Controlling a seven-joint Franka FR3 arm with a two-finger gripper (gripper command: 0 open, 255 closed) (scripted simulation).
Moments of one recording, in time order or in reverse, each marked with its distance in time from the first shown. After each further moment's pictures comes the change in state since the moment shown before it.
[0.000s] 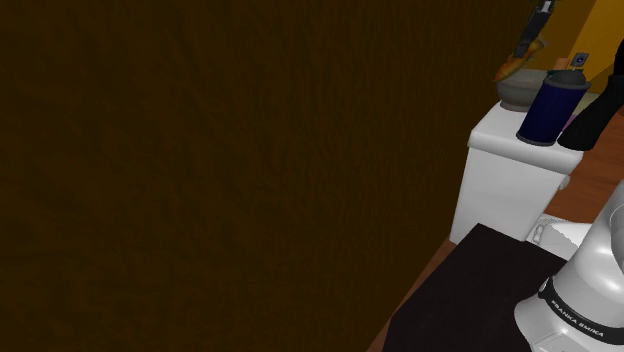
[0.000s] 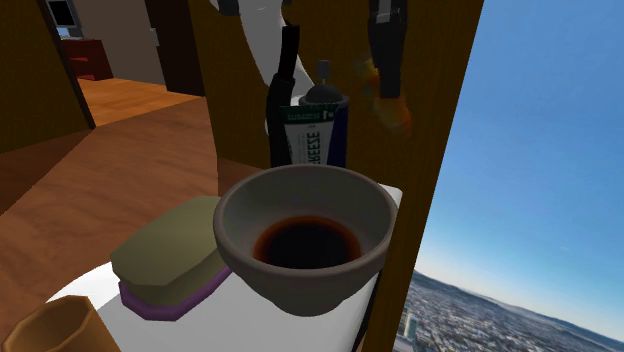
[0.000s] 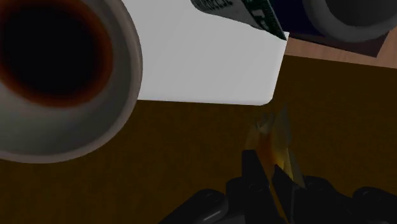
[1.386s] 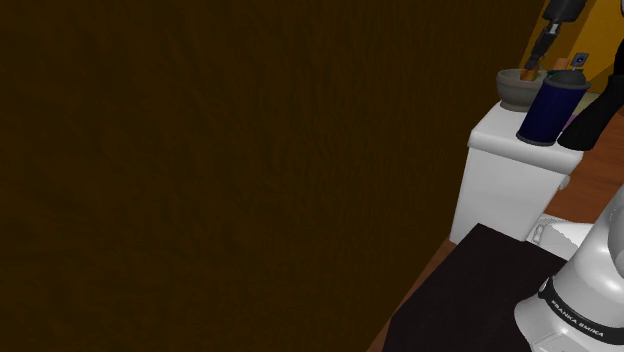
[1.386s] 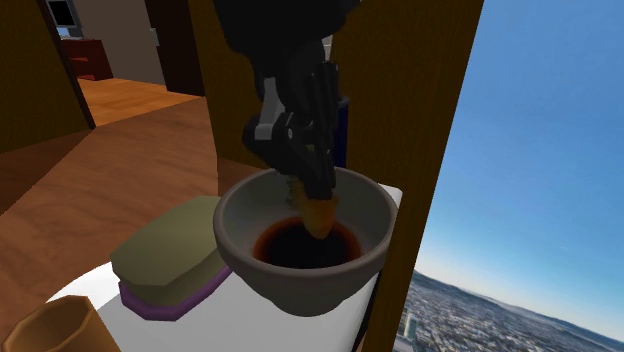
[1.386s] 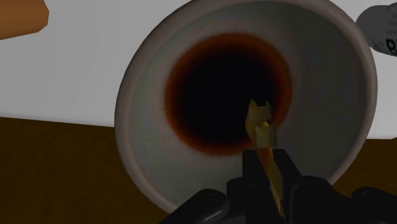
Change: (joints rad) arm -0.055 0.569 -0.460 0.262 0.364 0.027 -0.538
